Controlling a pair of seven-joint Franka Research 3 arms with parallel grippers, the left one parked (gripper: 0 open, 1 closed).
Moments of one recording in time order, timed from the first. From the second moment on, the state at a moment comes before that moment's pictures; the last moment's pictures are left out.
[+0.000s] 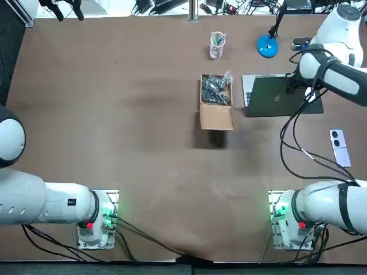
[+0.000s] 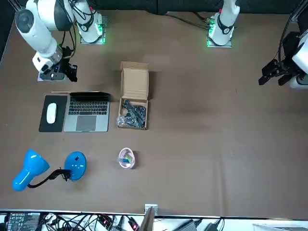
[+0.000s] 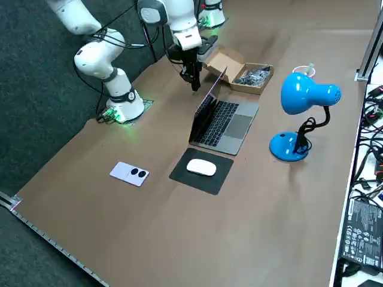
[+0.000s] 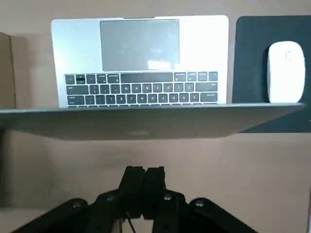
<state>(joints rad) 0.04 -0.29 0.03 -2.53 0.01 2.23 0.08</state>
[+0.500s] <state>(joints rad) 0.04 -0.22 0.03 -2.53 0.01 2.32 0.08</state>
